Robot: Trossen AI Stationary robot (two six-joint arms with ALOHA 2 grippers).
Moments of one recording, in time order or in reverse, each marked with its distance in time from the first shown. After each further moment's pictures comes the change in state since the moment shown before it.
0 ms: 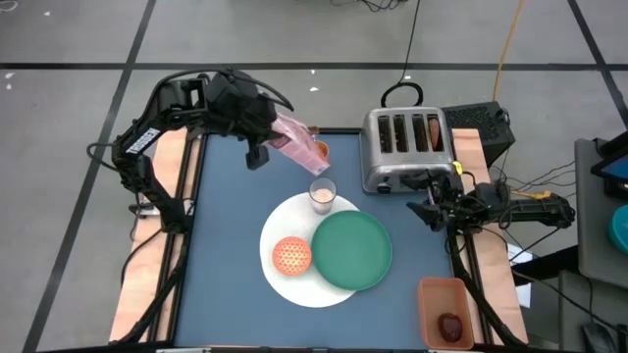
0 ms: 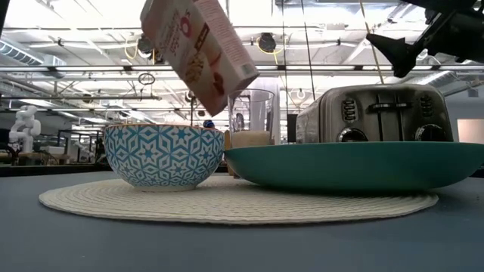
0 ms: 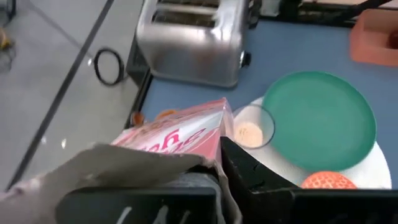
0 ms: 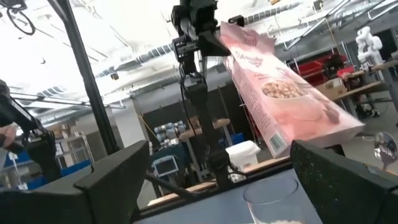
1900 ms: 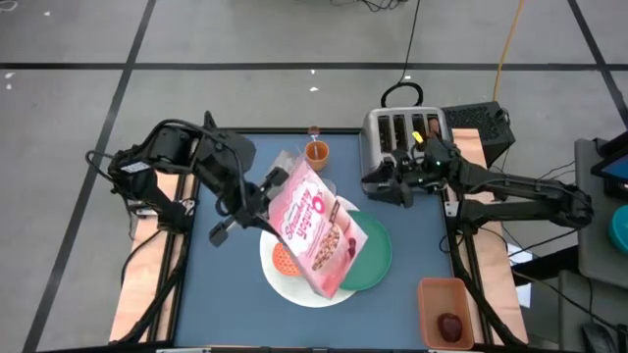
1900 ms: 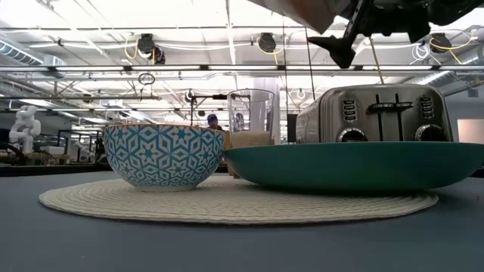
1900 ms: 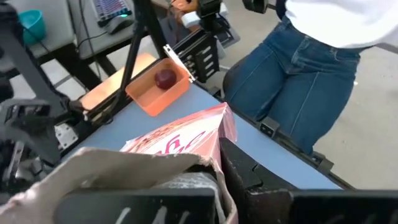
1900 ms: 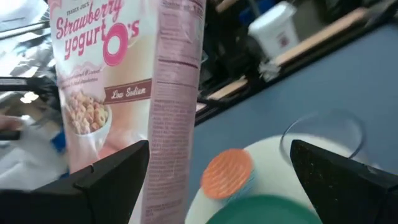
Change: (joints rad) left arm -0.429 0.008 0.000 0.131 0.430 0.398; right arm -0.391 0.819 0.560 -0.254 -0.720 0.250
